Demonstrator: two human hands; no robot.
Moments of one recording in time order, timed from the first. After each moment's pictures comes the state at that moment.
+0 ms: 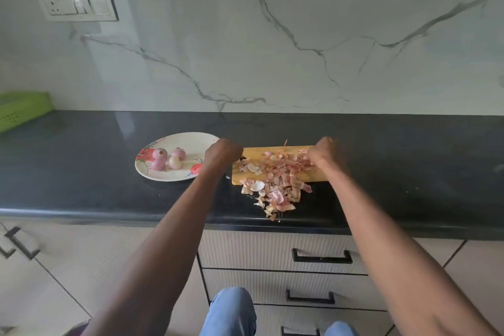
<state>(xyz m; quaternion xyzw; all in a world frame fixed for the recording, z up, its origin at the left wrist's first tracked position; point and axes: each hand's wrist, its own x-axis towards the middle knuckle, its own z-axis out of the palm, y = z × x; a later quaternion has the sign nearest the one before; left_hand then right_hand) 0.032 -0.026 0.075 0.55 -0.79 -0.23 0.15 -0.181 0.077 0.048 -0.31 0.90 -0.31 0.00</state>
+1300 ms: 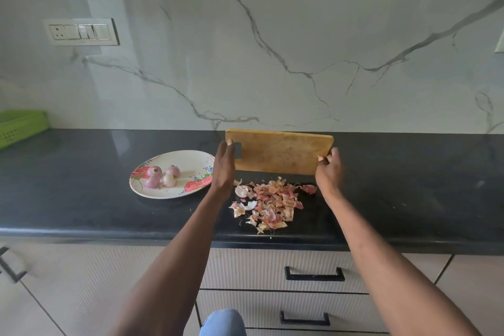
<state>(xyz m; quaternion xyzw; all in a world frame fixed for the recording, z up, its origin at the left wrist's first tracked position) 0.012 -0.022 0.048 0.30 -0.62 -0.53 0.49 -0.210 0.088 0.018 -0.29 0.74 -0.60 -0.01</state>
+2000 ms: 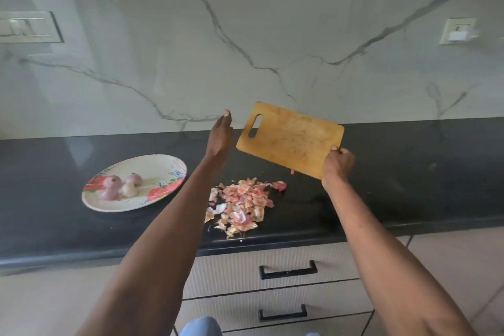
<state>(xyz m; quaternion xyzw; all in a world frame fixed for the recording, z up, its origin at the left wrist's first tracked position) -0.061 -0.024 0.105 0.27 -0.63 -0.58 0.43 -0.259 0.136 0.048 -0.03 0.66 -0.75 0.03</state>
